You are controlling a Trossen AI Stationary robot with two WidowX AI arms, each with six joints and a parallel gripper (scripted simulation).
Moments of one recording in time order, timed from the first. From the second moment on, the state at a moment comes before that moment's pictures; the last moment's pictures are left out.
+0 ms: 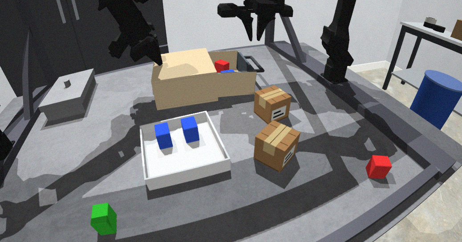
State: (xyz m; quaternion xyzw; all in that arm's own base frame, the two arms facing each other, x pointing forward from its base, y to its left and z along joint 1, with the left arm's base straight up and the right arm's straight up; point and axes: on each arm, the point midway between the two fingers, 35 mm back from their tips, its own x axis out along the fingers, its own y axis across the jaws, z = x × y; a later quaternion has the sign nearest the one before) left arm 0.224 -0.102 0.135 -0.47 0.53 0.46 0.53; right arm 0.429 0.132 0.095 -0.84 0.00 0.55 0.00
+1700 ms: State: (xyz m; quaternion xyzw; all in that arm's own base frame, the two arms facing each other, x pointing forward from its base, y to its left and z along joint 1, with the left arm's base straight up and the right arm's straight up) left arm 0.222 -0.101 0.134 -0.47 0.53 0.46 0.53; right arm 0.428 0.132 0.122 -0.84 0.00 0.55 0.00
